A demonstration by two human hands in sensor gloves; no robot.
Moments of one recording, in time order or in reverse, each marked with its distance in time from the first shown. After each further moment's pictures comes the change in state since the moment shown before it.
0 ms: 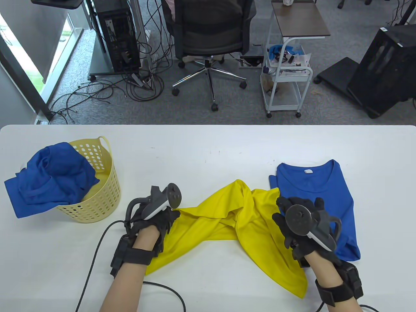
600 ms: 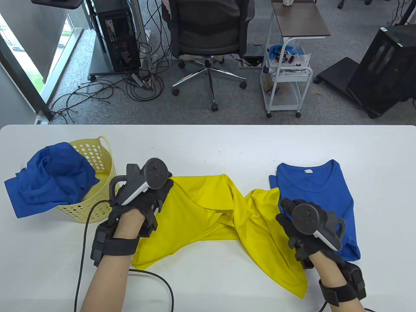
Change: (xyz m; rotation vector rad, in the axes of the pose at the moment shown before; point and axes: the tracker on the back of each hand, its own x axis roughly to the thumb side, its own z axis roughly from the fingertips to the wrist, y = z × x) left_hand -0.028 0.139 0.077 0.354 -0.132 0.198; right_hand -0.010 0.005 -0.003 0.044 0.003 -0.058
